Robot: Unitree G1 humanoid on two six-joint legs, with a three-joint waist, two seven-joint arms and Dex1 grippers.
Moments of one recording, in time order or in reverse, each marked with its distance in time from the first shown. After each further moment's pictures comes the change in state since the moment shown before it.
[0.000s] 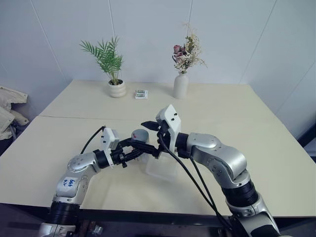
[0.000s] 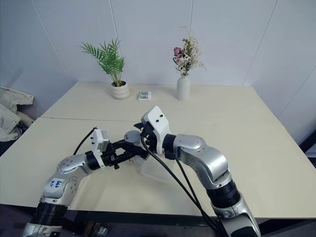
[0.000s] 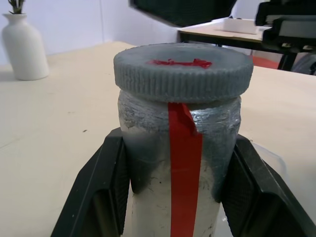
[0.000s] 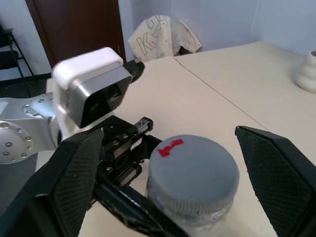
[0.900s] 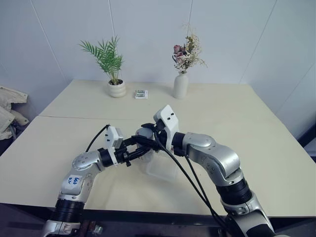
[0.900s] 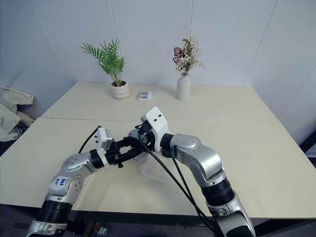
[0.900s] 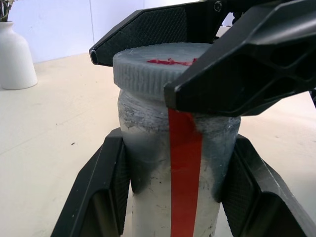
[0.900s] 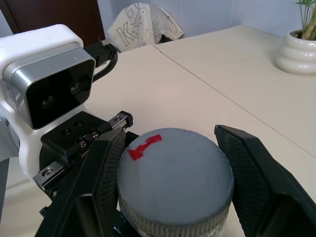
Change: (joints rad) left arm -0.027 -0.035 -0.012 0.006 0.006 0.000 -0.008; right arm -0.005 0.052 -0.017 0.062 -0.048 0.001 -0.021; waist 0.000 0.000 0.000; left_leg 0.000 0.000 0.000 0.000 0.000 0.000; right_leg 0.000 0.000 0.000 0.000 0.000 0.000
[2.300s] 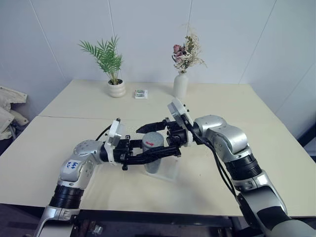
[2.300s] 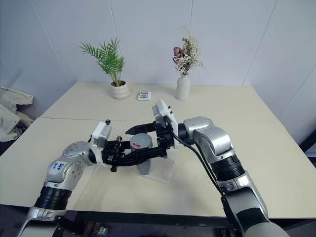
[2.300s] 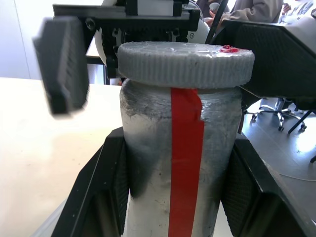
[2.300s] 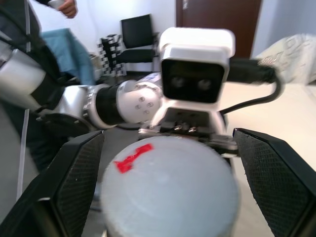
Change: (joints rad) left arm -0.125 0.053 -0.024 -0.003 -0.137 0.149 -0.393; right arm -0.178 -0.169 -0.023 0.312 0.121 -0.269 0.777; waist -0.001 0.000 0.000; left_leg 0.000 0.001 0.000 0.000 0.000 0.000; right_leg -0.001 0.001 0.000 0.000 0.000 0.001
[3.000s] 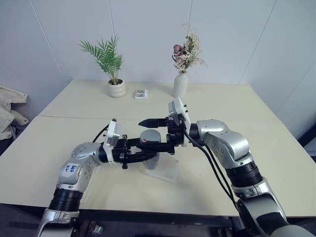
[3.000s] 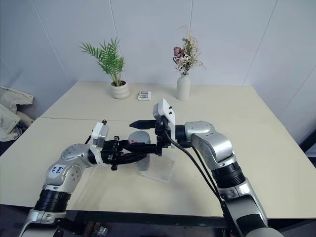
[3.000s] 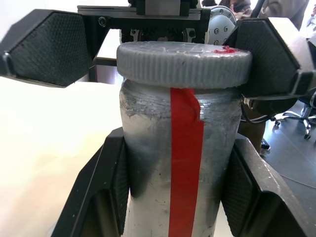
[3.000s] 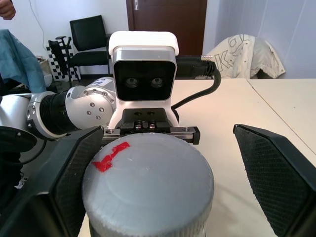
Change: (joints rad) left arm 0.023 -0.010 0.017 0.008 0.011 -0.041 0.060; right arm 0.063 0.013 -0.013 -0.088 -0.022 0.024 -0.199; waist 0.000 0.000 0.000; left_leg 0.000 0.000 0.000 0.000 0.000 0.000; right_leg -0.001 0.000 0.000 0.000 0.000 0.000
